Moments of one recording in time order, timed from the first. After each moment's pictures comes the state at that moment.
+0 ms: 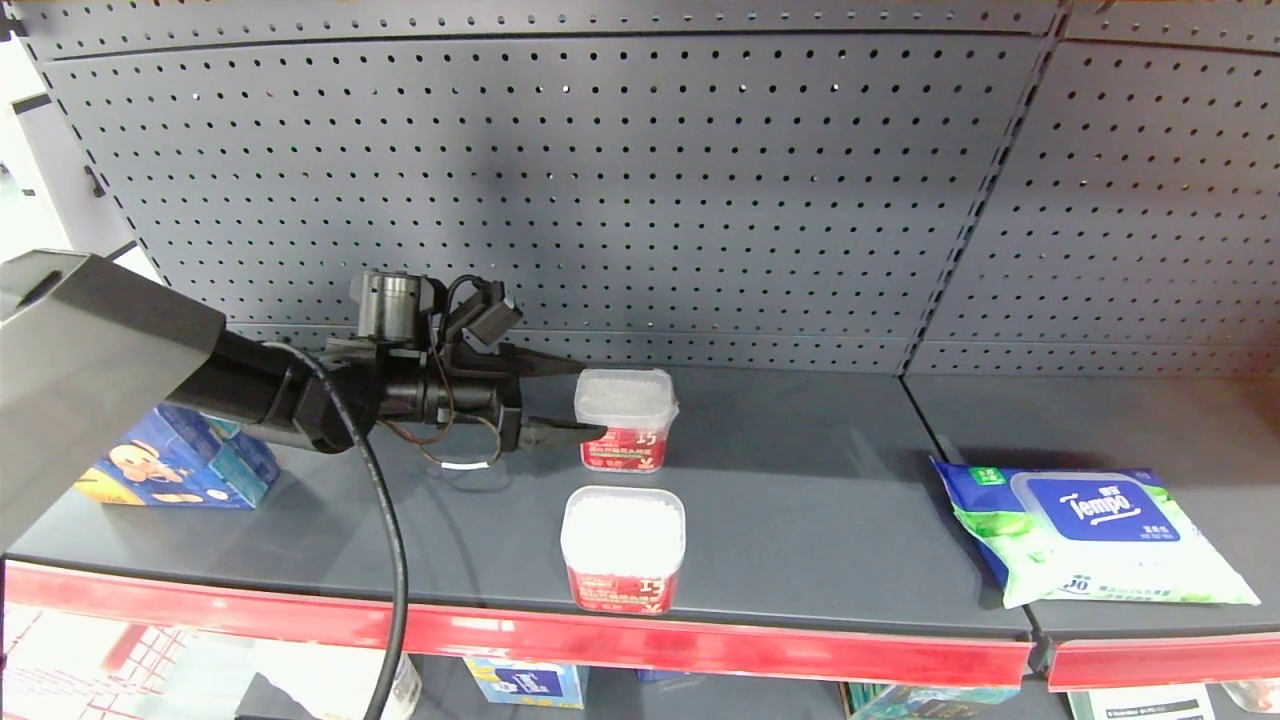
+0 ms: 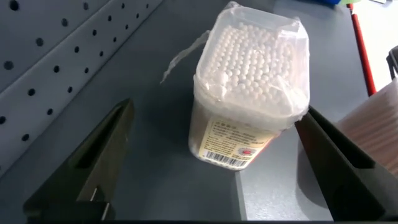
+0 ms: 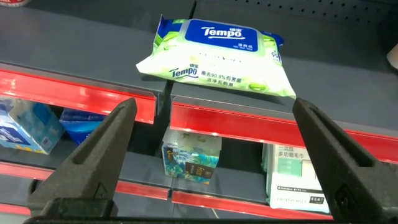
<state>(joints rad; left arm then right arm) -0.25 2.14 -1.23 -0.45 -1.00 0.42 0.08 0.09 -0.12 0.10 -0.04 -0.13</state>
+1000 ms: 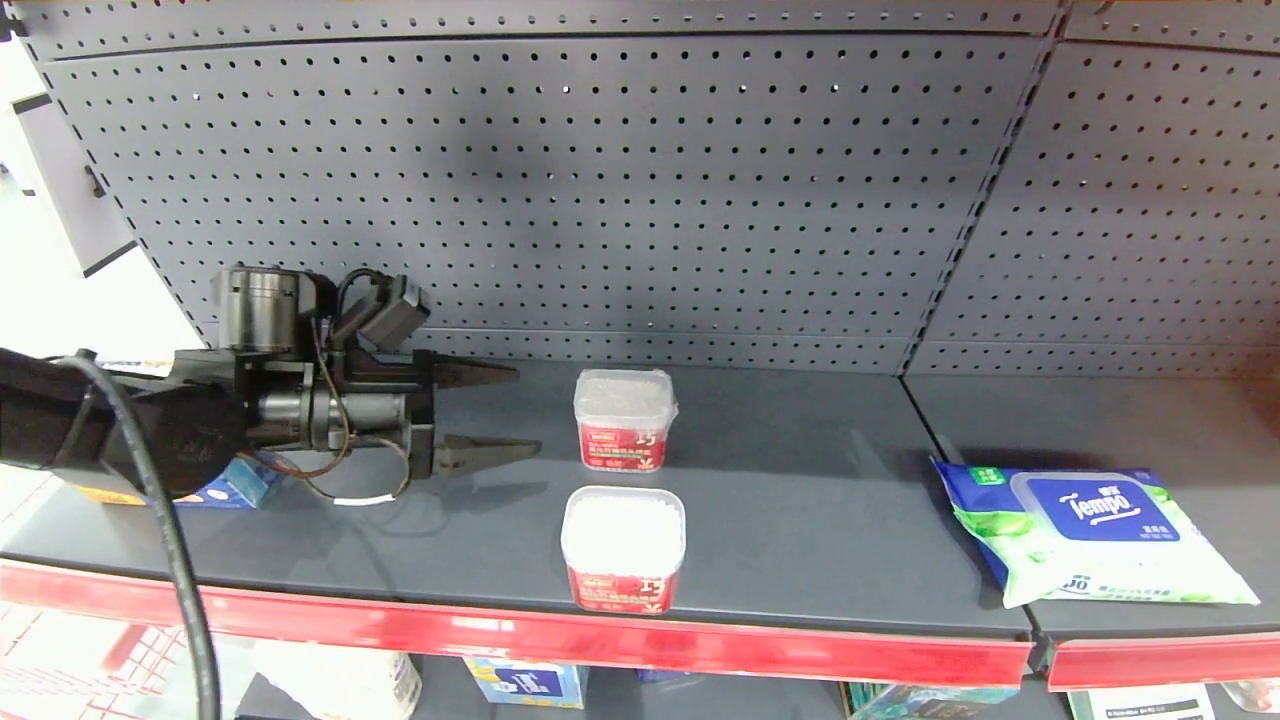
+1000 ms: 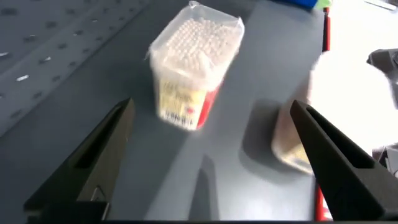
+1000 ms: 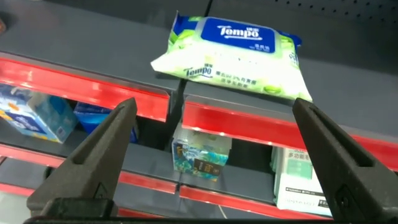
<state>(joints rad) -0.15 1.84 -0.92 -0.45 -0.99 0.42 0.09 0.19 -0.17 0.09 0.01 -0.14</state>
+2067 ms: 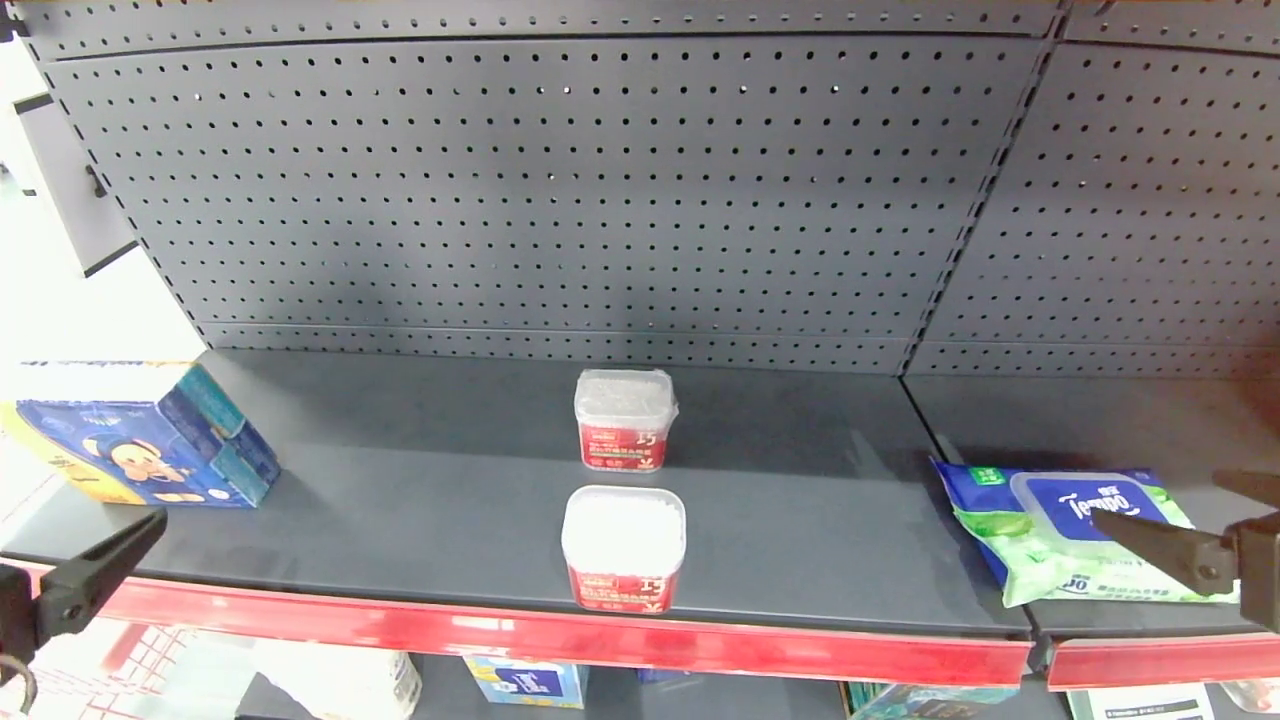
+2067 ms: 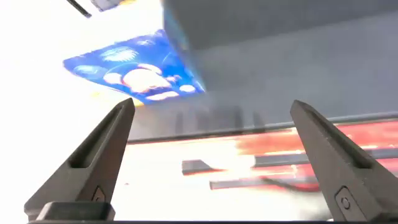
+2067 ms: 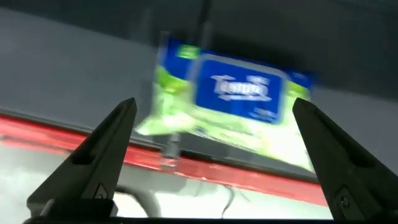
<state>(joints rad) -0.16 0.85 -0.54 -0.01 0.26 0.26 0.21 1.02 -0.62 0.08 -0.09 -0.08</state>
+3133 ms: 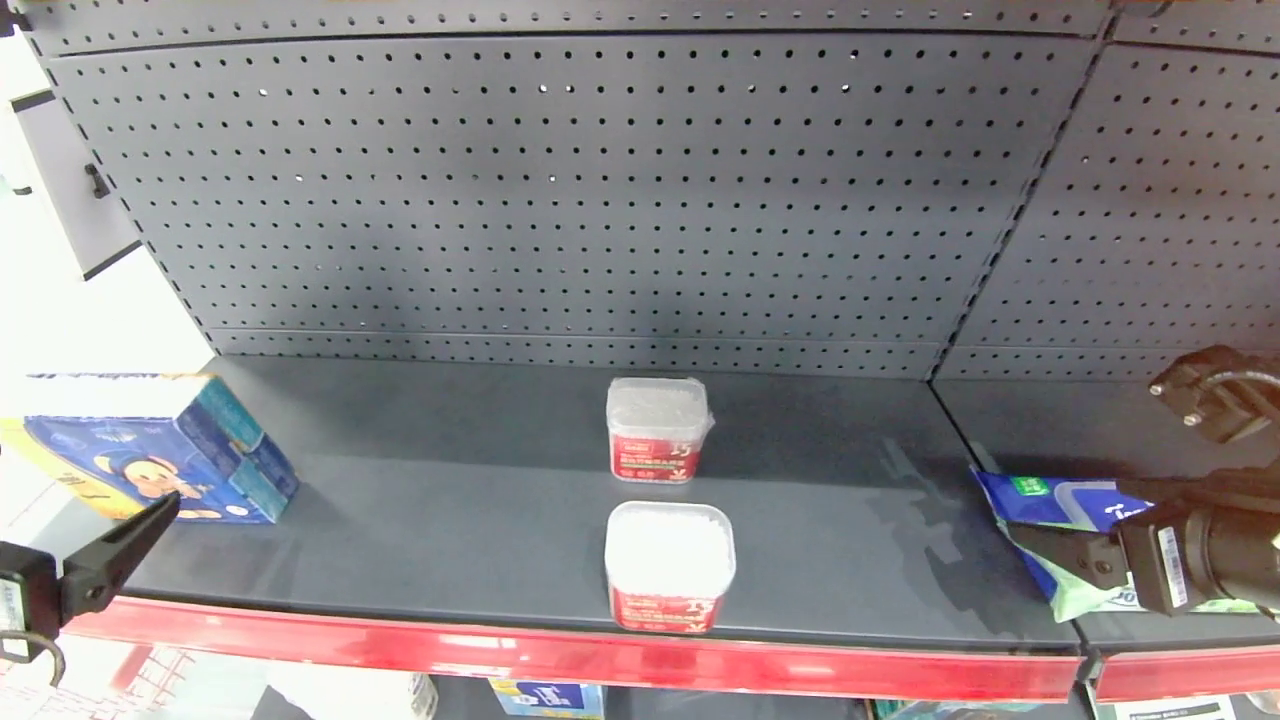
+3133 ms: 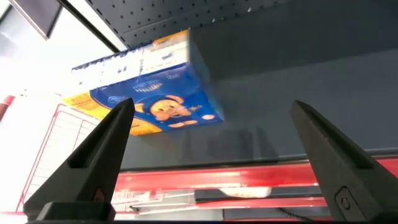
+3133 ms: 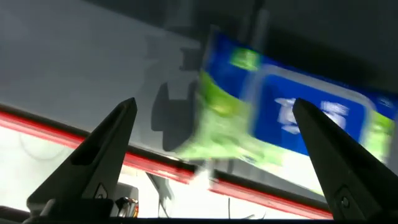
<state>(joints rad) -0.16 0.87 -0.48 -0.14 0.26 0.30 0.27 1.19 -0.65 0.08 -0.09 -0.08</state>
